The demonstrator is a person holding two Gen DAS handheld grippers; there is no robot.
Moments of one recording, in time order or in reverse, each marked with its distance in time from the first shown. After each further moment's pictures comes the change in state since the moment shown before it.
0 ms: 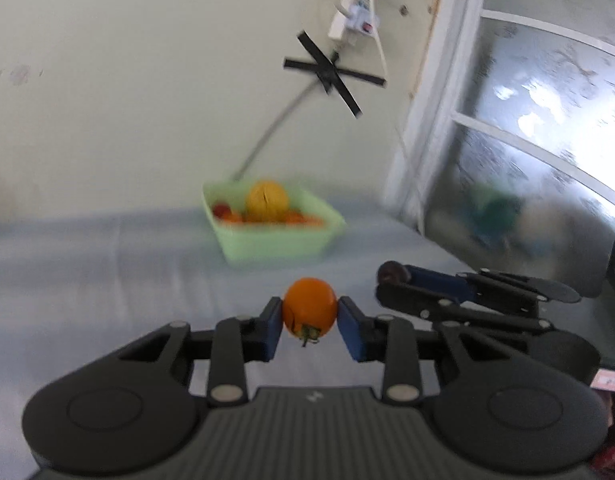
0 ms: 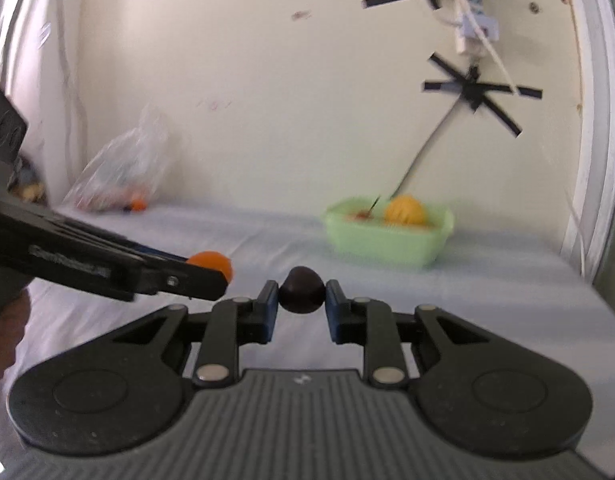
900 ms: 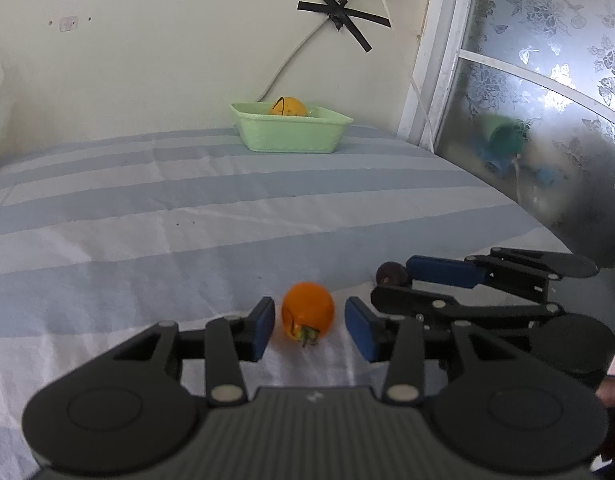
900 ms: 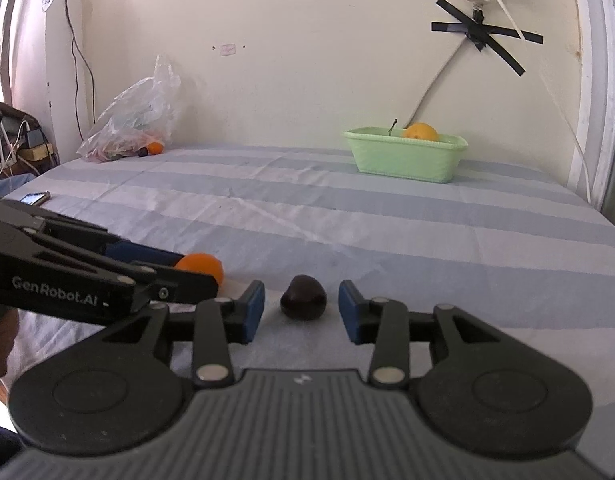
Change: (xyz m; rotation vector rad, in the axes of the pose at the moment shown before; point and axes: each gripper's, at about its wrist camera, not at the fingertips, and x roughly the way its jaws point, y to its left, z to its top) left arm -0.057 -0.035 -0.122 -0.005 0.110 0.094; right arm -0.037 0.054 -0.076 -0.012 0.161 0.021
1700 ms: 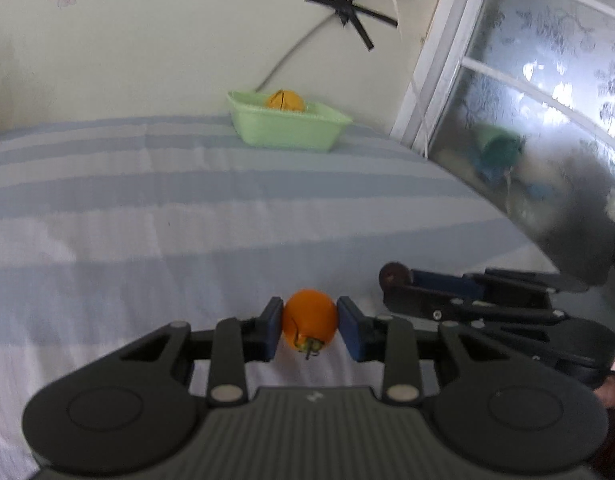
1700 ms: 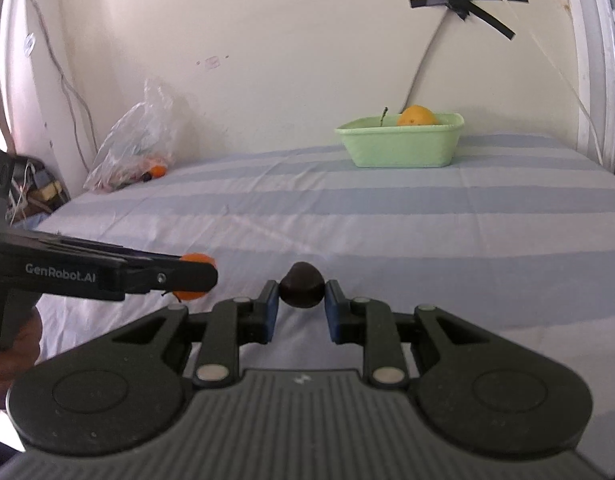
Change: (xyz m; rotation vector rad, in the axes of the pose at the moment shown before) left arm 0.009 0.016 0.010 -0.063 0.043 -0.068; right arm 0.003 -0.023 0.012 0.123 0.026 0.079
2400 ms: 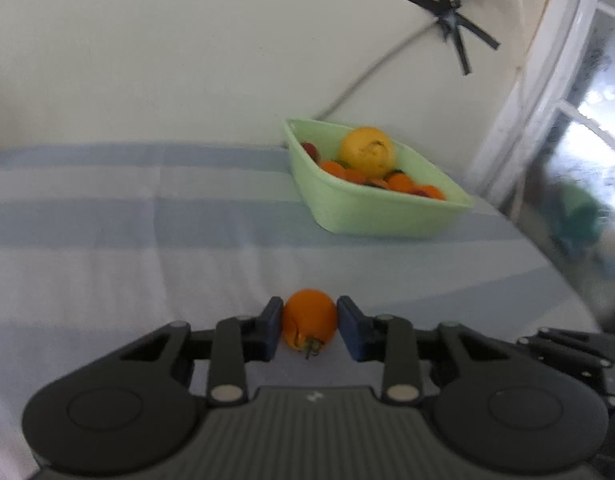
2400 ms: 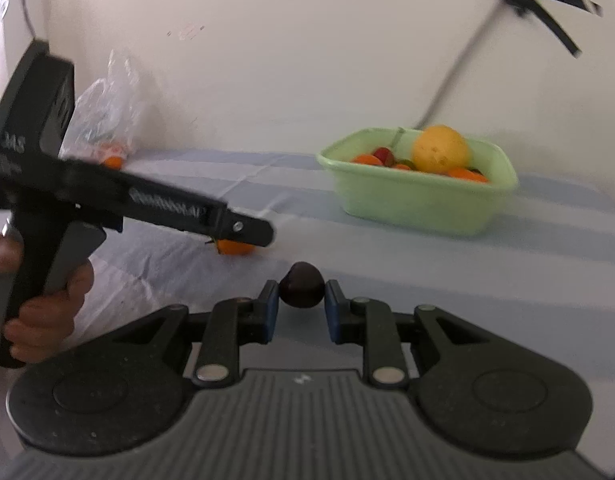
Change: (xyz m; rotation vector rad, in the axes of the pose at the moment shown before) left arm 0.116 0.071 0.124 -0.113 0.020 0.033; right arm 0.102 -0.036 0.071 -0.046 0.063 -0.009
